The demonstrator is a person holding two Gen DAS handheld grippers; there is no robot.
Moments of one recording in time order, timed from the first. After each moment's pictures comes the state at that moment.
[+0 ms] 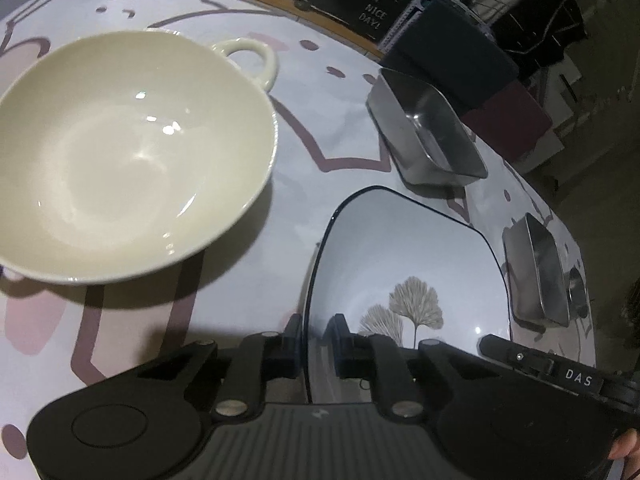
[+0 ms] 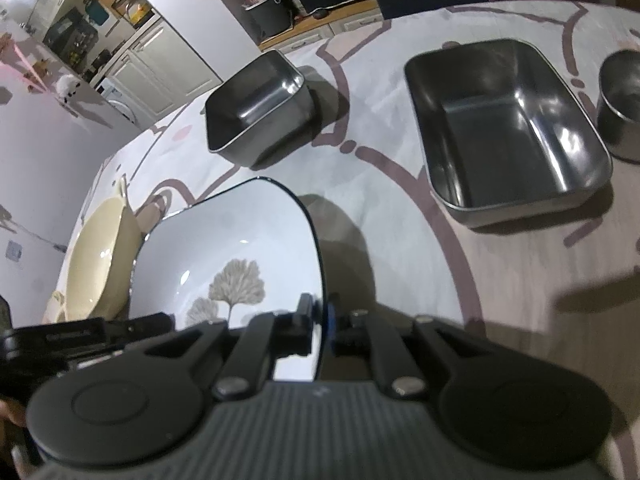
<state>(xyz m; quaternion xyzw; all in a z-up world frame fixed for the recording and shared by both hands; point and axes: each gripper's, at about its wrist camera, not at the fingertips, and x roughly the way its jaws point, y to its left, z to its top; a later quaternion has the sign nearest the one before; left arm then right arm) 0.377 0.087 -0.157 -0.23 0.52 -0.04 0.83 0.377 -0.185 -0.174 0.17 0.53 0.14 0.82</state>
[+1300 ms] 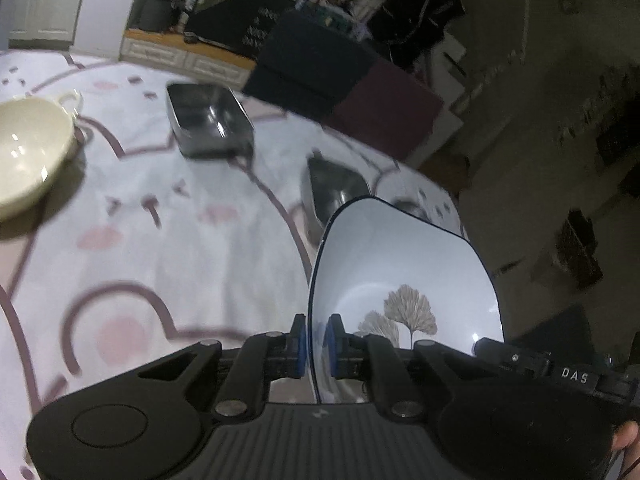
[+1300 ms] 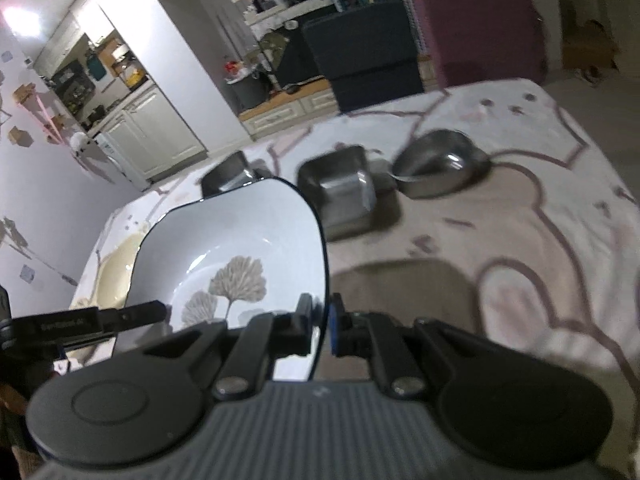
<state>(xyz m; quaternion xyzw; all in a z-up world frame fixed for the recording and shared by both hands) 0.265 -0.063 -0.070 -0.20 0.46 -0.16 0.85 0.235 -0.333 -0.069 0.18 0.44 0.09 0.87</state>
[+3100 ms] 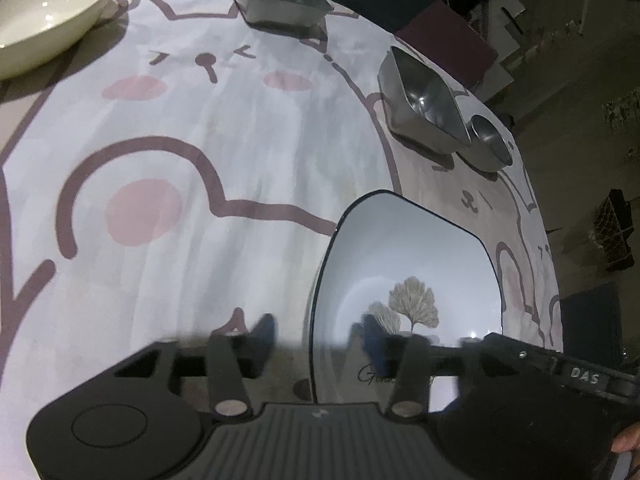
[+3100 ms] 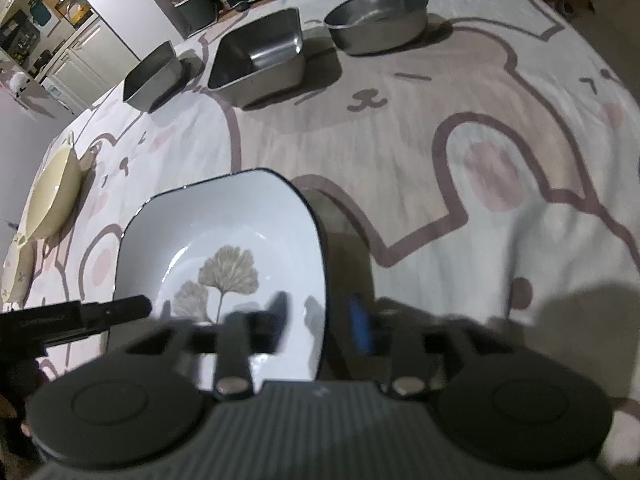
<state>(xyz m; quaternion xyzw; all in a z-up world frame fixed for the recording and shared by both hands) 0.257 -0.047 -0.161 -0.21 0.55 -0.12 0.80 0.222 -0.317 -0.168 0.15 0.56 0.04 0.82</state>
